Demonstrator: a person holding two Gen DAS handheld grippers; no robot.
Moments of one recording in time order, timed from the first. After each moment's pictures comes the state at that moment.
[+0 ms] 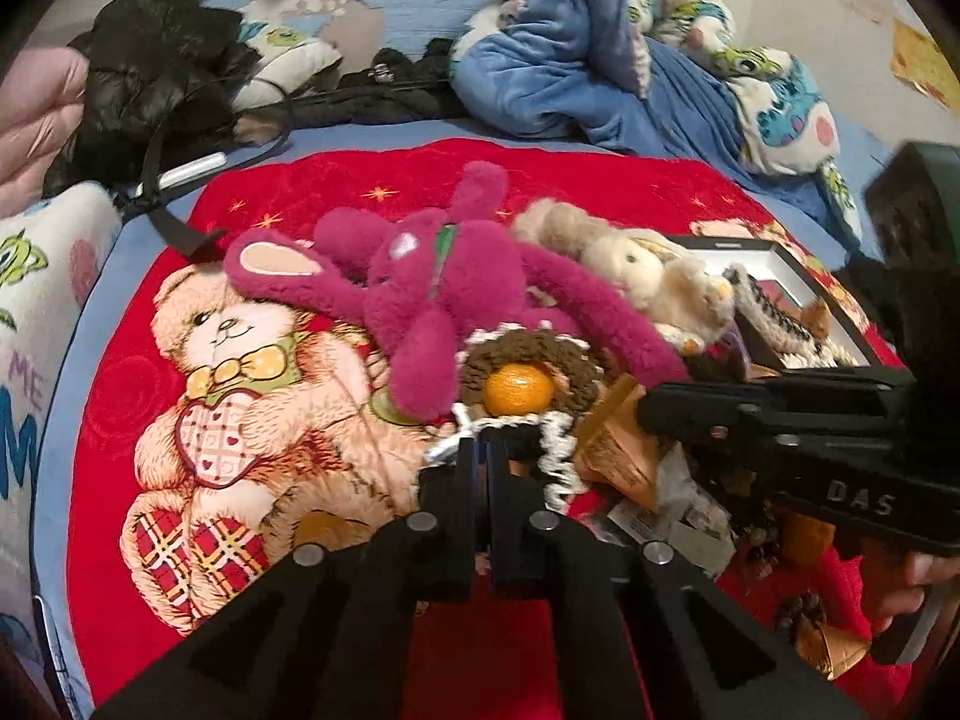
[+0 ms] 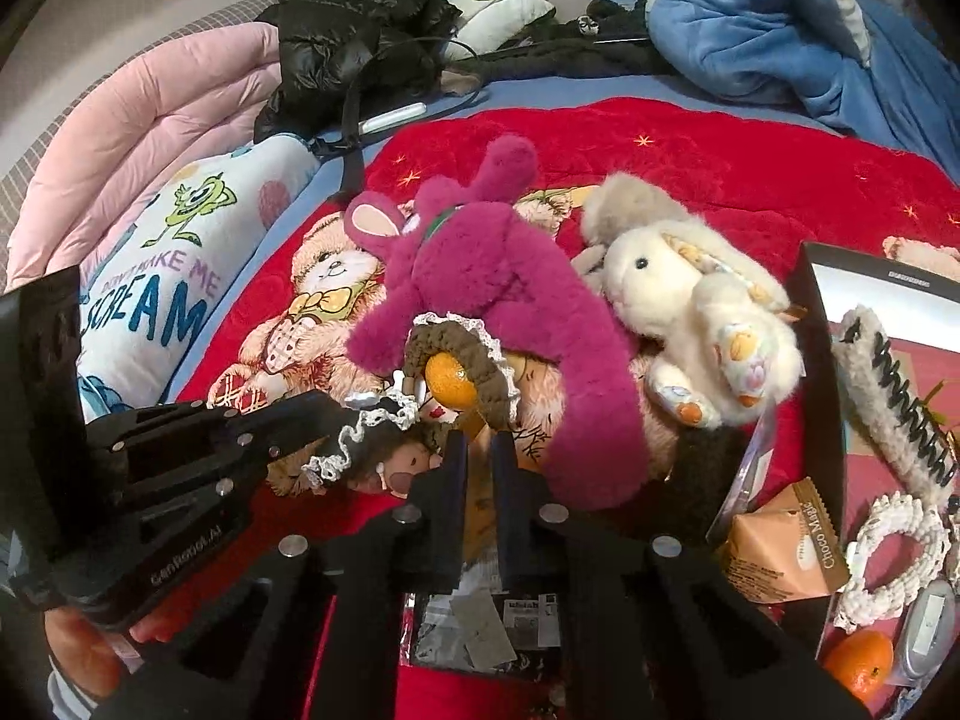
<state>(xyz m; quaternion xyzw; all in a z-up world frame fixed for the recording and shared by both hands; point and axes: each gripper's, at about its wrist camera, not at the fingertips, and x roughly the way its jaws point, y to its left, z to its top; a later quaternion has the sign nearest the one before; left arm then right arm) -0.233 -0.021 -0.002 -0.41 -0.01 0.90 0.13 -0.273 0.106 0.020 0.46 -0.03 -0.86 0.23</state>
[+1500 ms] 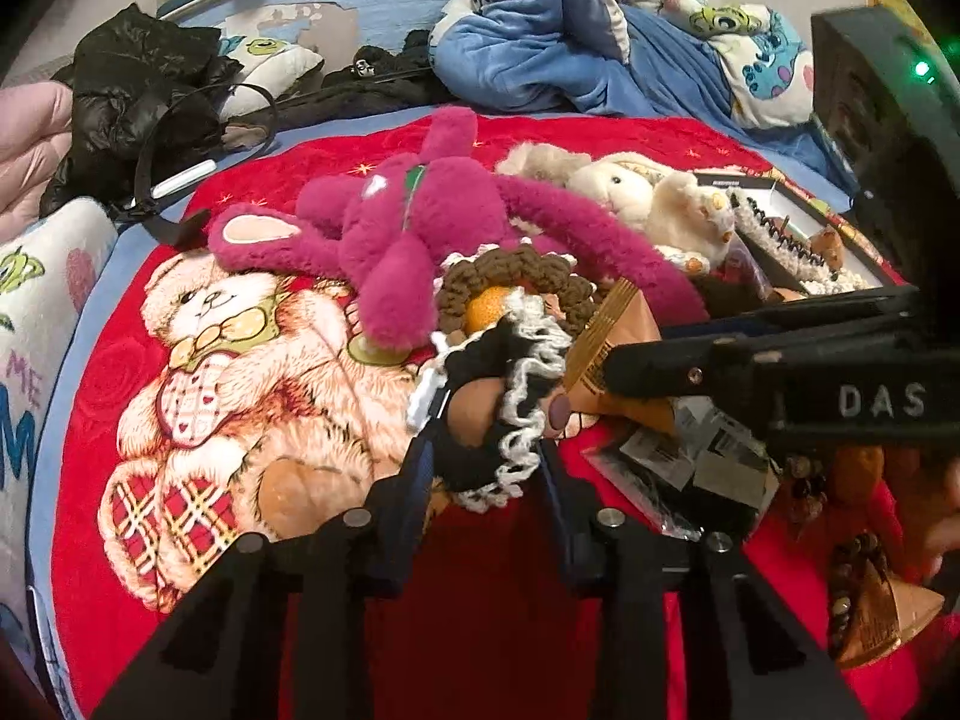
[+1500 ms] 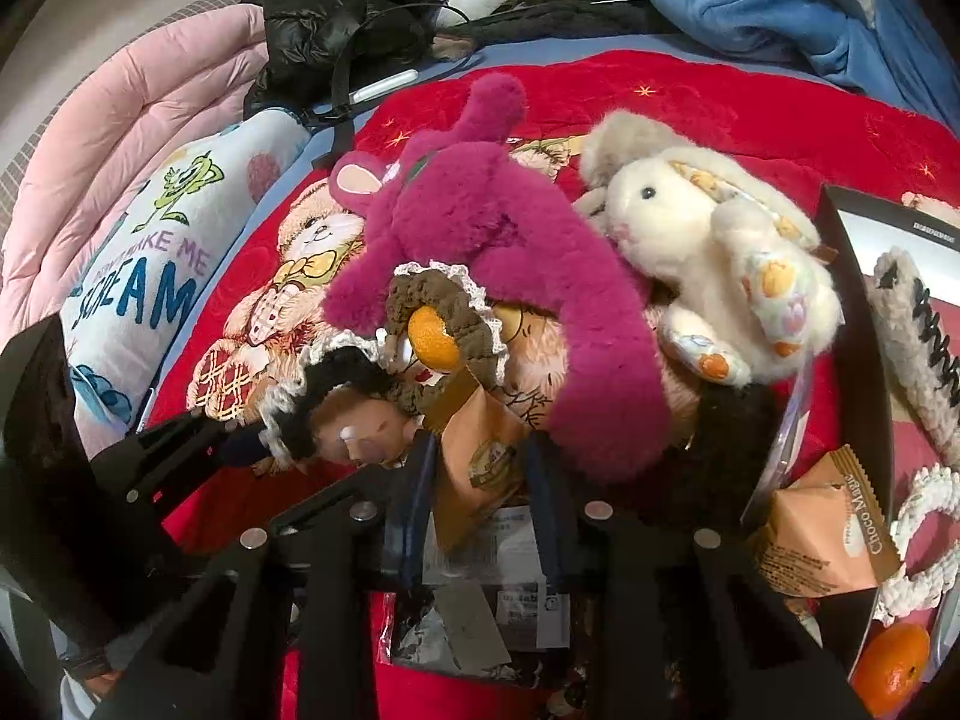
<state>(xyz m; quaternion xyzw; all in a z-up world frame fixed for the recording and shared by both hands) -0.213 -0.009 -0.035 -0.41 0.03 0.90 0.13 -0.279 0.107 -0.004 0.49 -0.04 -0.84 0.23</state>
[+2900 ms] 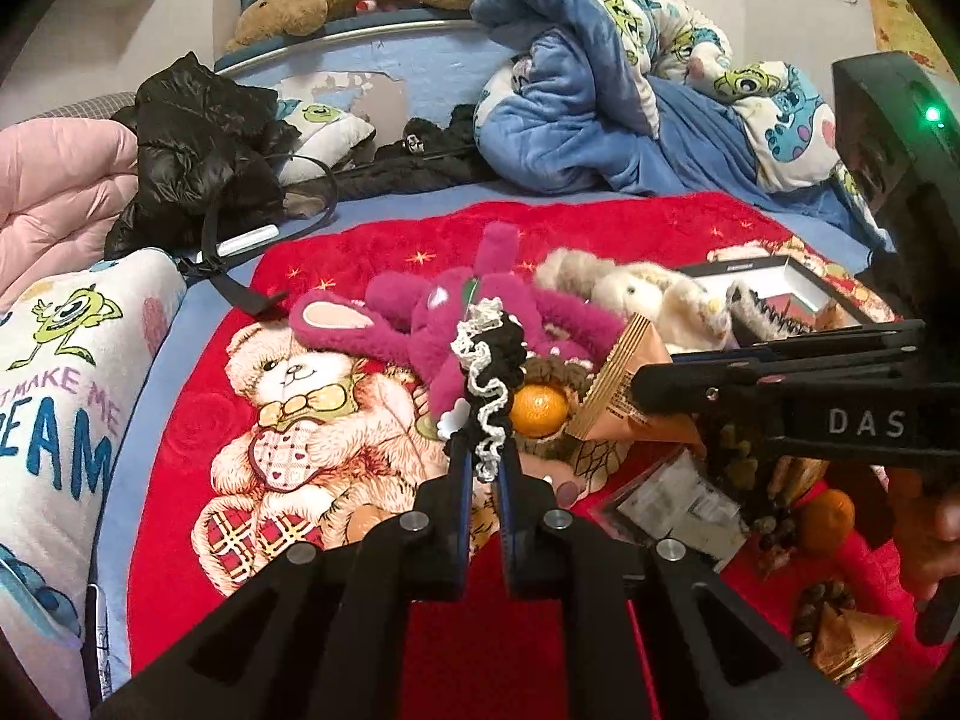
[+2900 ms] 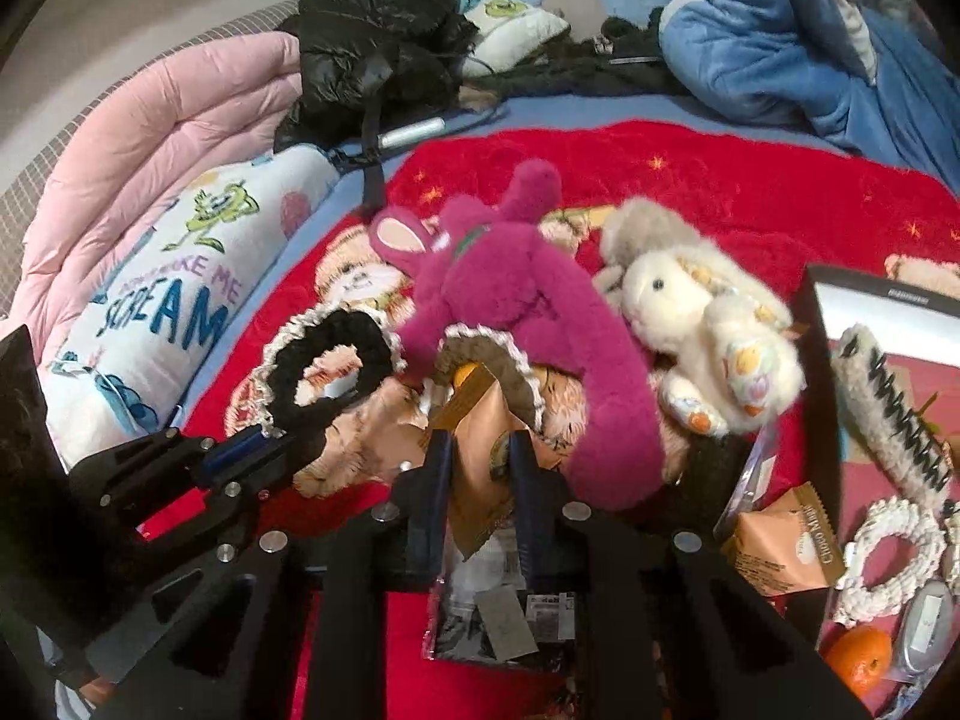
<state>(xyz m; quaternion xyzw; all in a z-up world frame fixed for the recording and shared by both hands) -0.183 -0.017 0.017 -0.33 0.04 0.94 0.07 -0.258 0.102 0.037 0.43 -0.03 -0.87 0.24</state>
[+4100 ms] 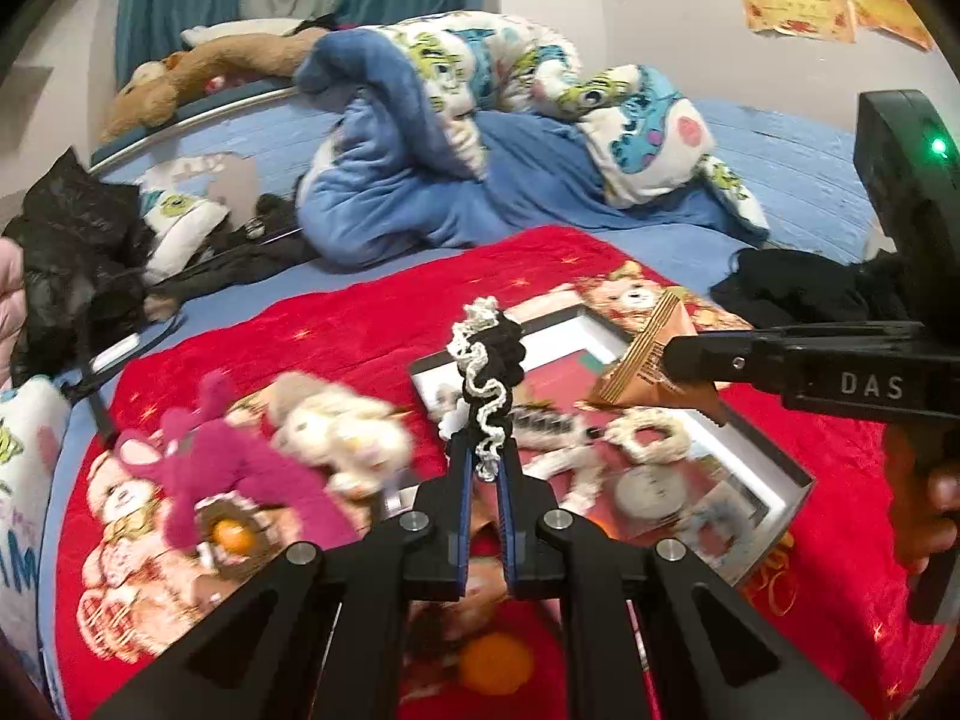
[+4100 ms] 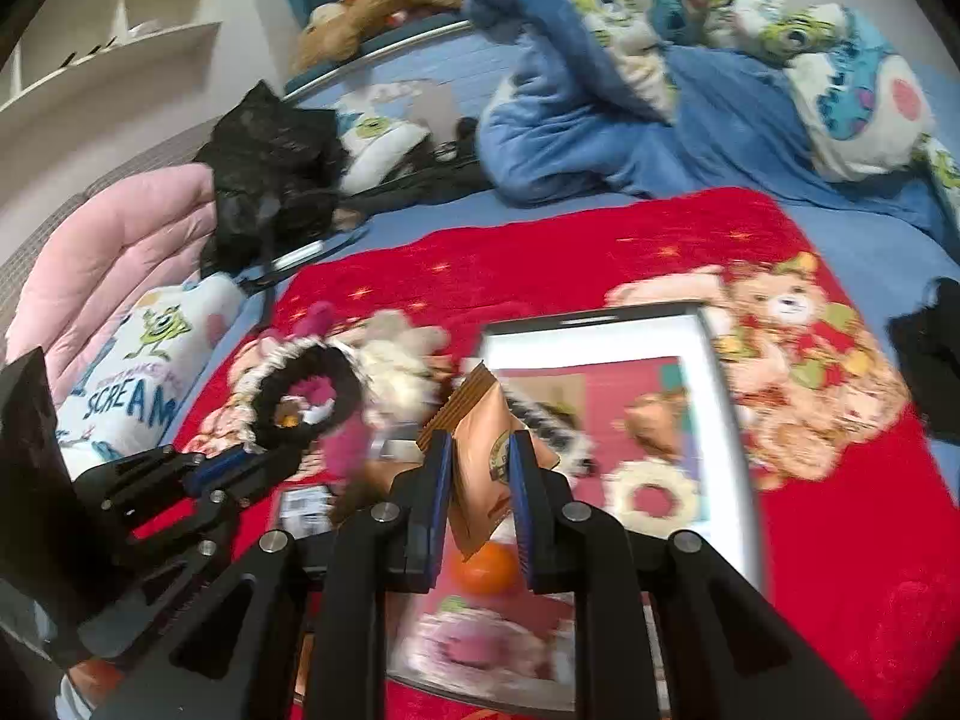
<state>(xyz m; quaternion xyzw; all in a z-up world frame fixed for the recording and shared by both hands) -0.159 0.193 0.083 -0.29 0.08 0.93 0.20 -0.184 0.322 0.111 0.36 -0.08 -0.92 0.13</state>
